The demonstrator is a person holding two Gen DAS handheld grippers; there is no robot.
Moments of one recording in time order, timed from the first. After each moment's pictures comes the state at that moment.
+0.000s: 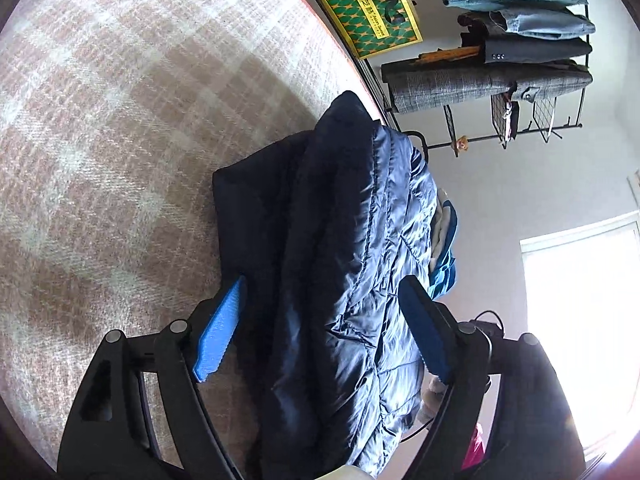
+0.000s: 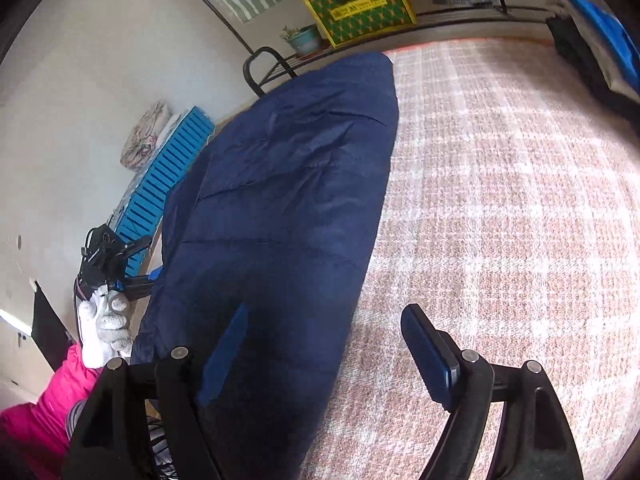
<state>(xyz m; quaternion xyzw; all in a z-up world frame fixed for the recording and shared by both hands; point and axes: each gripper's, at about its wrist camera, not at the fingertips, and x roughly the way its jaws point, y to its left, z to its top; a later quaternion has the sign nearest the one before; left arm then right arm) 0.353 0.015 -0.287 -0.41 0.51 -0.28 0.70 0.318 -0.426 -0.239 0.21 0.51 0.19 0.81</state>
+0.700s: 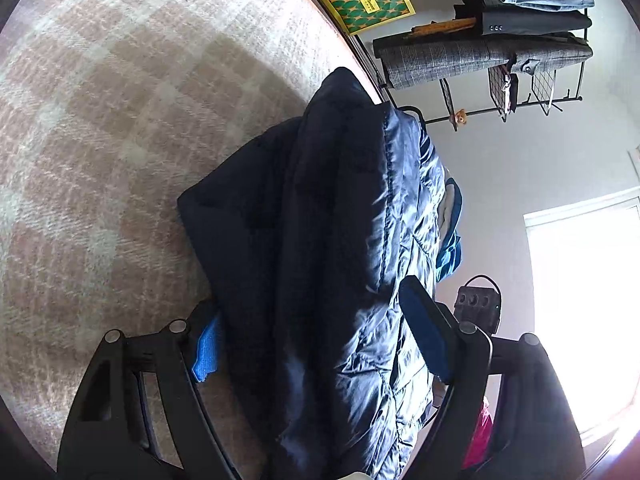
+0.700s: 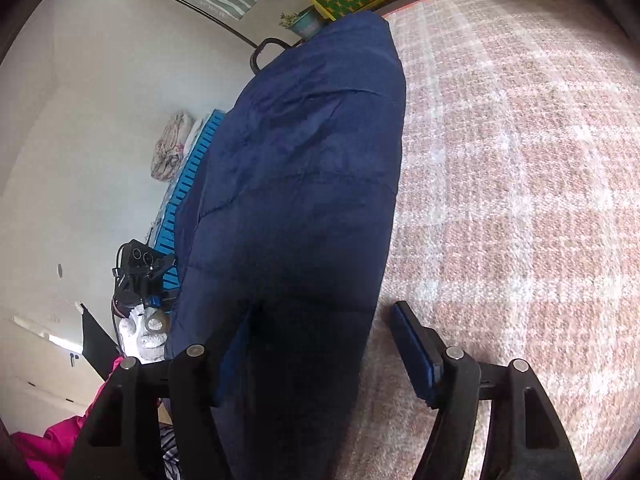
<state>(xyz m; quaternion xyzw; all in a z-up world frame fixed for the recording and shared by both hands) 0.373 -0.009 -0.295 -0.38 0.53 -0.31 0.69 0.340 -0.437 -0.269 0.28 0.52 0.26 0.77</state>
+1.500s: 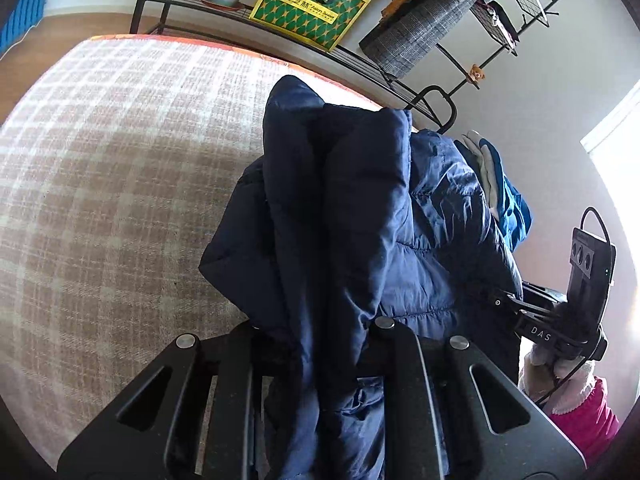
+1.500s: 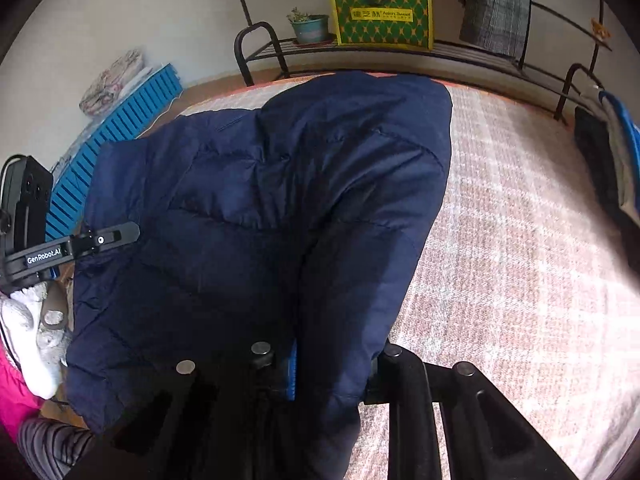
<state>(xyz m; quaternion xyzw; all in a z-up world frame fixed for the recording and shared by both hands) 0.334 -0.077 -0.209 -0.17 0.48 -0.26 0.82 0.280 -0.373 -0.185 0.01 0.51 0.11 0.85</state>
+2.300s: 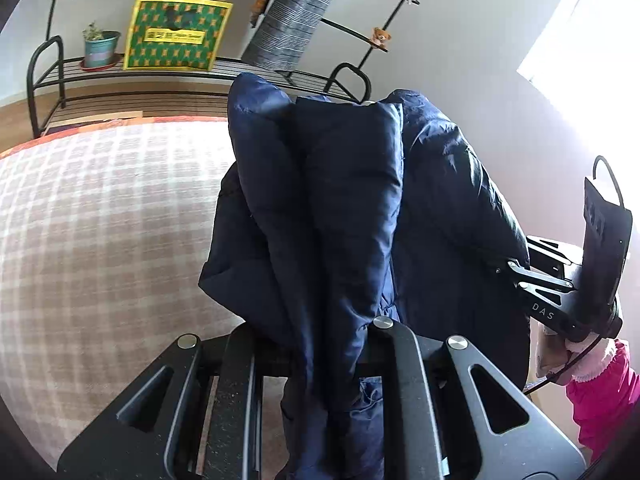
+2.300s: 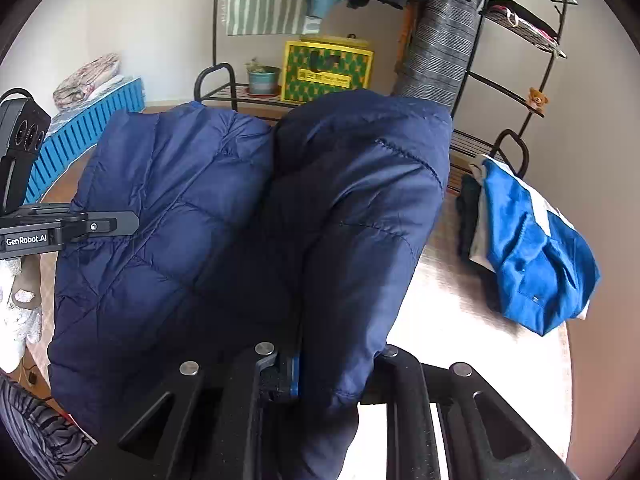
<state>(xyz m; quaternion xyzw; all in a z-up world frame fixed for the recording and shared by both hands) 0.323 -0.256 -0.142 -0.07 0.43 -0.38 0.82 0.222 -0.478 -0.085 -0.07 0.44 0.01 0.89</state>
